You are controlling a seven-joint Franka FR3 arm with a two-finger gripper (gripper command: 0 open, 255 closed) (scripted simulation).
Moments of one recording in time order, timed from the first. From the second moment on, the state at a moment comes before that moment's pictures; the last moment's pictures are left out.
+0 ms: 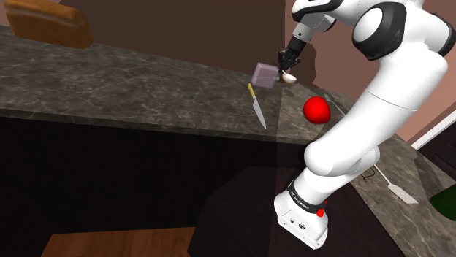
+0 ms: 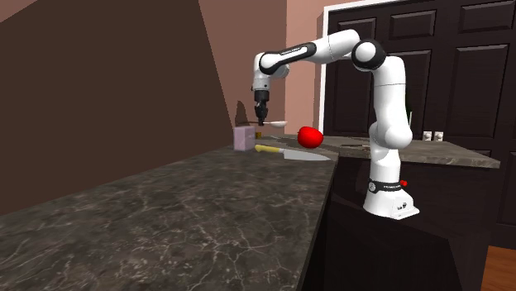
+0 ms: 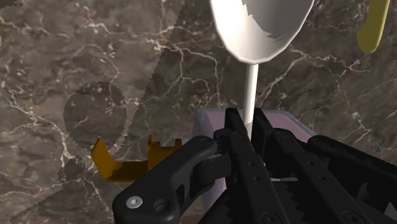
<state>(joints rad) -0.45 0.06 -0.30 -1.76 0.13 1.78 -0.13</state>
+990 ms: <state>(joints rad) -0.45 0.08 -0.29 -1.91 0.15 1.97 -0.15</state>
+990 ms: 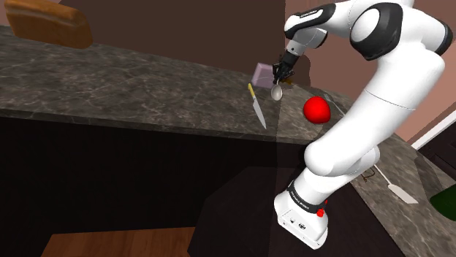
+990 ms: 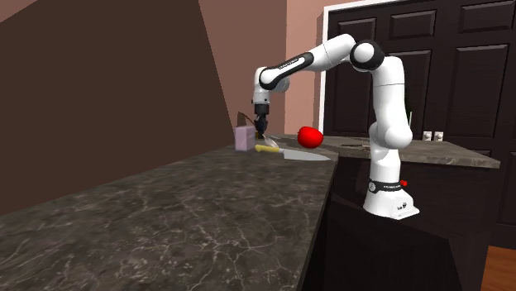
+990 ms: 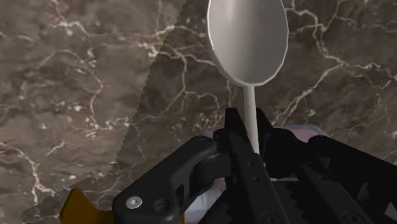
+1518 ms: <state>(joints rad) -0.44 -0.19 -0.25 -2.22 -0.03 2.22 0.18</state>
